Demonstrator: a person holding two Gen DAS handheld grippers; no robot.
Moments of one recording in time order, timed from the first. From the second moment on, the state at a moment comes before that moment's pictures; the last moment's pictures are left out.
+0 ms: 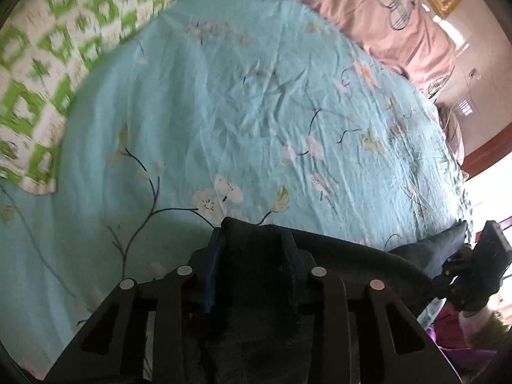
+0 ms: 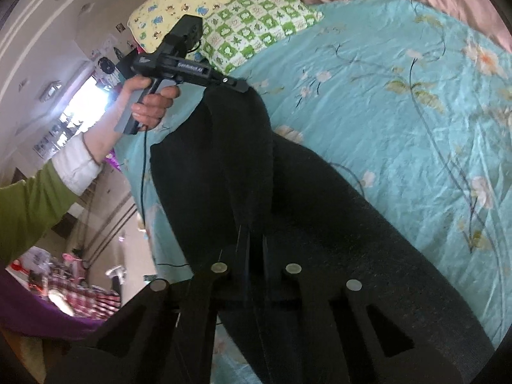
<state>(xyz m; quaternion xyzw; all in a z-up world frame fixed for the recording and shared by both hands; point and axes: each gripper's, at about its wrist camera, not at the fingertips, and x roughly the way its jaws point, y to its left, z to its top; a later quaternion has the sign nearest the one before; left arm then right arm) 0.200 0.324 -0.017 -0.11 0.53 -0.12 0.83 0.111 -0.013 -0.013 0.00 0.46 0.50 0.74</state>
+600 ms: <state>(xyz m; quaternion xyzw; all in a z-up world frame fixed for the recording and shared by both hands) 0.067 0.308 0.043 -0.10 0.39 -0.10 0.91 0.053 -0.024 0.015 -0.05 0.36 0.50 0.78</state>
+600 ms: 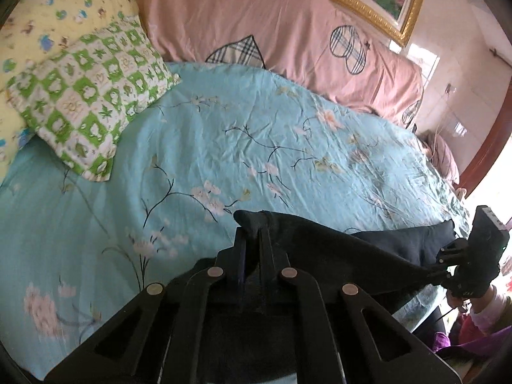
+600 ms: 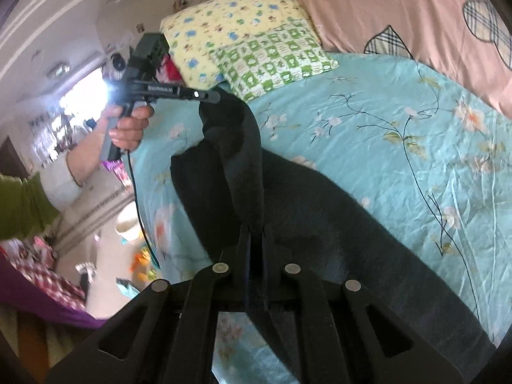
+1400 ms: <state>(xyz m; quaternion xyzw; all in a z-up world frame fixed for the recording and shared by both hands) -0.019 0.330 -0.013 -0.15 0.31 -0.04 0.94 0.023 -0.008 -0.007 -0.12 0.37 0.51 0.77</state>
